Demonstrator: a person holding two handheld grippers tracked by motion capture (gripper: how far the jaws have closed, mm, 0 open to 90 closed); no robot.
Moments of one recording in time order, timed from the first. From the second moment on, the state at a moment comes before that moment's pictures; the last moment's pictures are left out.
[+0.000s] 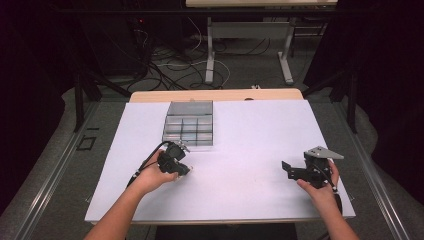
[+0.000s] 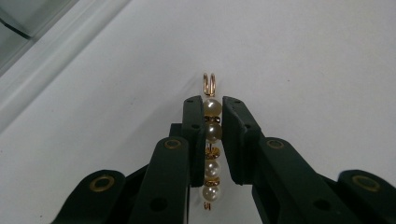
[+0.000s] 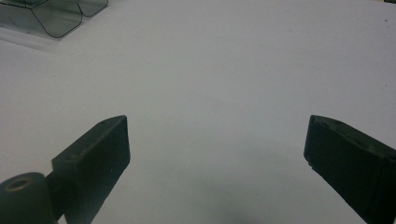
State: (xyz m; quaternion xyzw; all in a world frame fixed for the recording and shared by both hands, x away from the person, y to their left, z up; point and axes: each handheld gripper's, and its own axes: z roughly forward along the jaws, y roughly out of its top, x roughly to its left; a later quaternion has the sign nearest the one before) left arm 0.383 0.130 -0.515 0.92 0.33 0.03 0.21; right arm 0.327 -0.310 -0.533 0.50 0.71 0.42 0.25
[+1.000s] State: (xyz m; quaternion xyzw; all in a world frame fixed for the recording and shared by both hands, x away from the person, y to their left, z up) left arm 0.384 0.128 -0.493 0.90 0.34 0.06 0.28; right arm 0.327 -0.310 -0.533 0.51 0.71 0.42 0.25
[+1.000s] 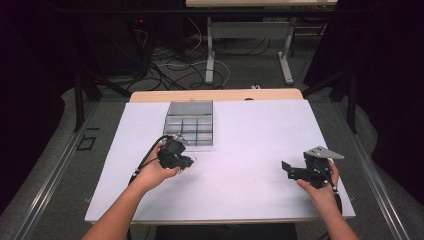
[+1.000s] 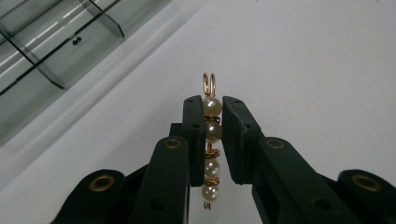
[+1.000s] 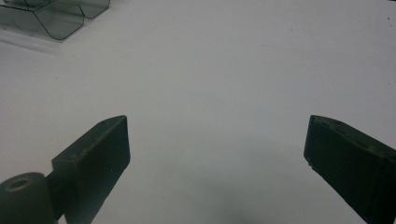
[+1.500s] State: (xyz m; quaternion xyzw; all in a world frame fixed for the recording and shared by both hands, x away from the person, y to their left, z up) left arm 0.388 0.125 -0.473 0.89 0.34 0.09 0.30; right arm 0.327 -0.312 -0.532 0.51 0.71 0.43 0.24
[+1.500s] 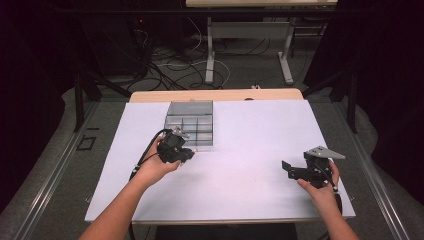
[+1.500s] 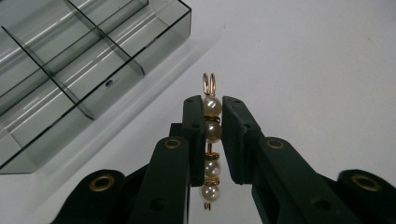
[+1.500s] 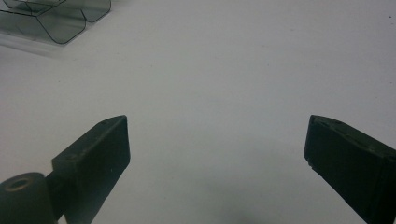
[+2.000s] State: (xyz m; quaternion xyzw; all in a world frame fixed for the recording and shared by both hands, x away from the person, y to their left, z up) left arm 0.395 0.121 -0.452 0.87 0.35 0.11 0.32; right arm 0.327 -0.313 -0.532 0.51 0.71 0.43 0.25
